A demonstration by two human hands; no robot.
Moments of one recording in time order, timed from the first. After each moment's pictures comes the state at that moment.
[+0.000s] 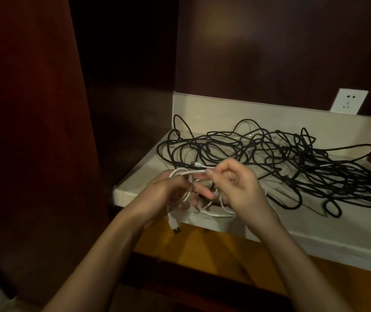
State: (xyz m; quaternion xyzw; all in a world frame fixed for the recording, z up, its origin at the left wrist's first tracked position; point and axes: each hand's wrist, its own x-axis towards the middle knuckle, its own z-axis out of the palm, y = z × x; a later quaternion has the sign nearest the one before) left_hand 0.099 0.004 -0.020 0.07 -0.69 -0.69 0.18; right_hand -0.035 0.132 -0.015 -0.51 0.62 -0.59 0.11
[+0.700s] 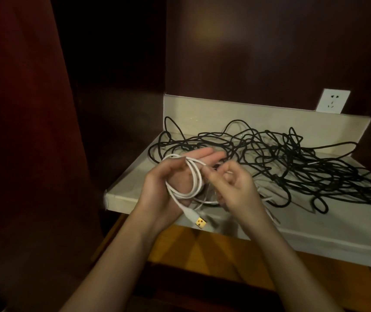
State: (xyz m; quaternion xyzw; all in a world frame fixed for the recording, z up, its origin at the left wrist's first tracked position) left_hand 0.077 0.034 -0.002 -0.05 -0.41 -0.89 0.20; right_hand -0.037 0.134 -0.023 -0.44 0.61 -0.65 0.12
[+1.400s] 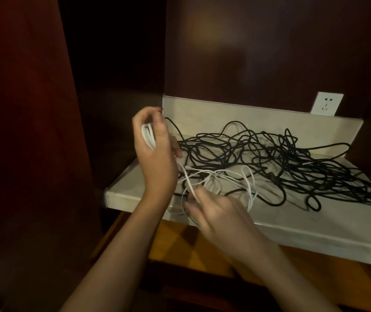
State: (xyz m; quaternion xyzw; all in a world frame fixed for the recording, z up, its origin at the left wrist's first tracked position) left_hand 0.063 0.032 0.027 0.07 -0.51 -0.55 0.66; right_hand -0.004 0.155 -0.038 -0.65 0.71 -0.23 -0.17
